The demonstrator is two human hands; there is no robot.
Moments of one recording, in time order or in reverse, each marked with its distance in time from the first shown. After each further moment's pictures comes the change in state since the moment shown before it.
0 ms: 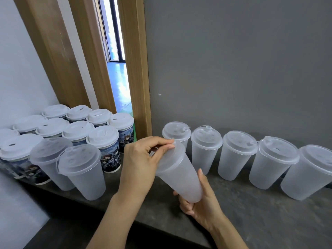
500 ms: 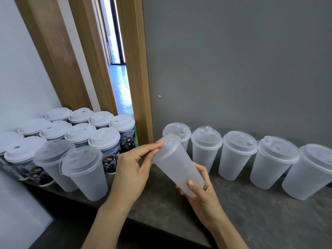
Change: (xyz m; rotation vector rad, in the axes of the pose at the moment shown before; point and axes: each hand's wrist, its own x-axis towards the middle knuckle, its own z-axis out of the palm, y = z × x) left_hand -0.015 -0.014 -0.013 -0.053 -0.046 -0.089; right_hand -0.001 -0.005 0.011 -0.166 0.095 -0.265
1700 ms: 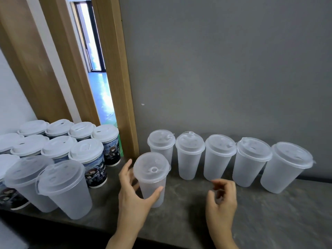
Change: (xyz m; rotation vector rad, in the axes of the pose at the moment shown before) left_hand -0.051 -0.063 0.053 -0.209 0.023 -0.288; right_hand -0.020 0.001 -0.046 -0.825 0.749 -0.667
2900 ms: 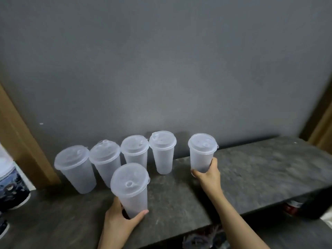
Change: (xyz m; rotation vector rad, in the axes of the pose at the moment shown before) left_hand -0.052 0.016 0.122 0.140 -0.477 -0.120; right_hand 0.099 0.070 -0.184 -0.147 0.085 0.417
